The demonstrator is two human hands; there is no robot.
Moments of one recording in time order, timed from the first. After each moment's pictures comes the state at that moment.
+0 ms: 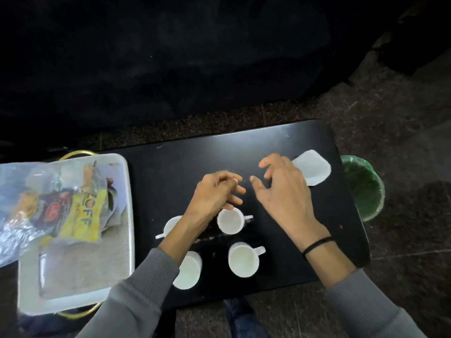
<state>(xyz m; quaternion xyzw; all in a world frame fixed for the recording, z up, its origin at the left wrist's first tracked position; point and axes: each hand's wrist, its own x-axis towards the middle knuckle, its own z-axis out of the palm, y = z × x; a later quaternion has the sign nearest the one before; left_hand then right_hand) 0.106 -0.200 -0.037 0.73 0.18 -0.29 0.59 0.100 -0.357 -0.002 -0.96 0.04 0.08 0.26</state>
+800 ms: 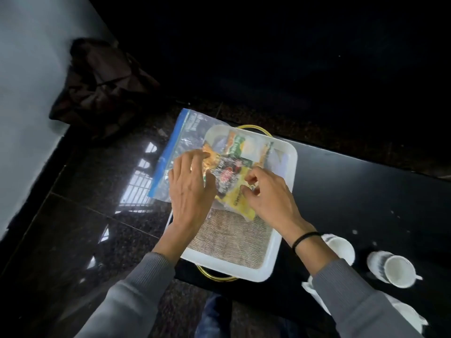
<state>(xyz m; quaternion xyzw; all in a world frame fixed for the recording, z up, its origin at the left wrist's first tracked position) 0.000 0.176 -0.060 0.94 0.26 0.09 0.21 0.076 0.024 -0.050 -0.91 -0.20 0.26 0.26</state>
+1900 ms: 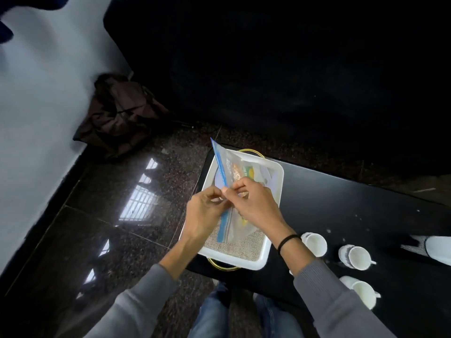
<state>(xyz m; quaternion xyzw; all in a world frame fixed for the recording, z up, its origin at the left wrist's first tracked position) -0.042 0.173 0.031 0.68 0.33 -0.01 0.66 0.044 0.053 0.069 -0.86 -0.11 0.32 0.38</state>
